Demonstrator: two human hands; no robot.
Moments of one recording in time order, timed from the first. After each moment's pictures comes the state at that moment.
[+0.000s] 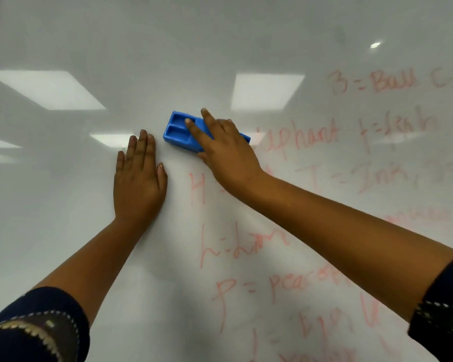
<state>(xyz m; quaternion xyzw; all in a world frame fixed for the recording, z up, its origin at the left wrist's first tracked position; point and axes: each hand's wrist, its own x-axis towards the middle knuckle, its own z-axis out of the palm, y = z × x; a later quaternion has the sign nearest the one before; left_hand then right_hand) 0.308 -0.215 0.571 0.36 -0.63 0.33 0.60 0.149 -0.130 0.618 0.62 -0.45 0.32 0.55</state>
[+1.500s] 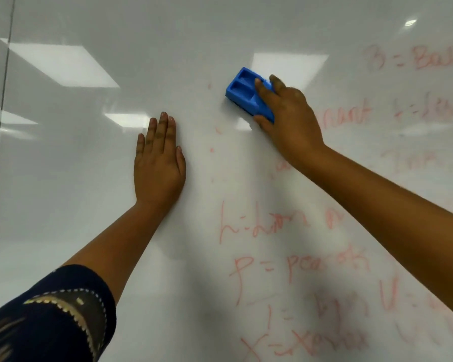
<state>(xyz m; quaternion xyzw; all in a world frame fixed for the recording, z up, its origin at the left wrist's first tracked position) 0.309 -0.215 0.552 0.35 -0.62 0.33 0.62 0.107 -0.106 0.626 0.60 -0.48 0.42 0.48</state>
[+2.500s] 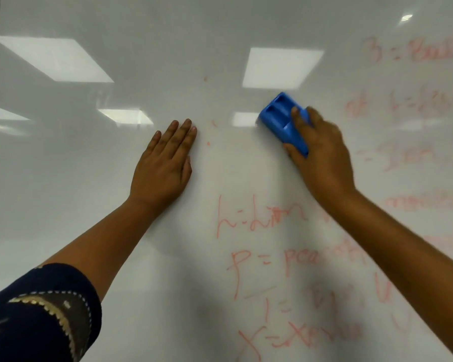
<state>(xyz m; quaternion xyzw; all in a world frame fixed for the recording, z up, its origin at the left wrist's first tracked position) 0.315 -0.210 0.542 0.27 -0.69 0.42 0.52 0.066 -0.091 0.561 0.56 -0.48 0.49 0.47</state>
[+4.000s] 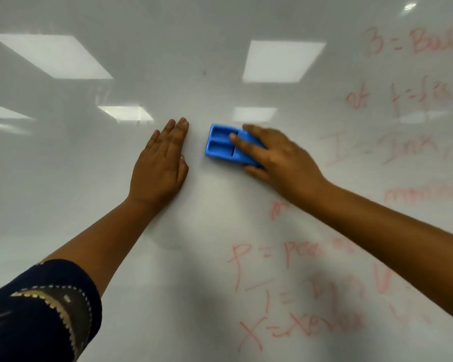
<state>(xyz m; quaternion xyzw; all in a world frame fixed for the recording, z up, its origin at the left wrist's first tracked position) 0.318 -0.205 0.536 0.24 -0.70 0.35 0.57 0.101 -0.099 0.553 0.68 -0.42 0.28 0.53</state>
